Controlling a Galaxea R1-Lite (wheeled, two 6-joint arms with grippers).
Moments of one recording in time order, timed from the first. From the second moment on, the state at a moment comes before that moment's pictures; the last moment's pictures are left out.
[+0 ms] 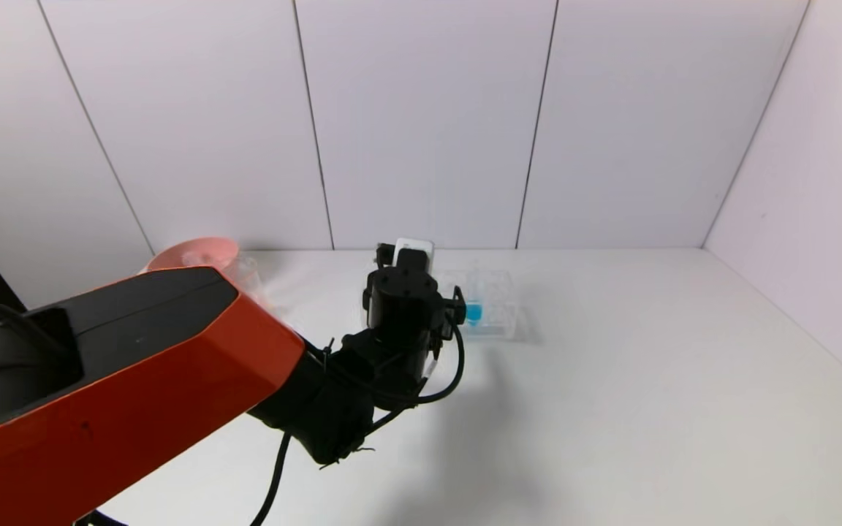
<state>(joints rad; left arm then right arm) -0.76 2.22 -1.11 -1.01 0.58 -0.05 0.00 0.00 0.00 0.00 -0.04 0.09</state>
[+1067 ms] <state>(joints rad) -0.71 2.38 -1.34 -1.04 0.62 -0.03 0.00 0.00 0.00 0.00 -0.04 0.09</state>
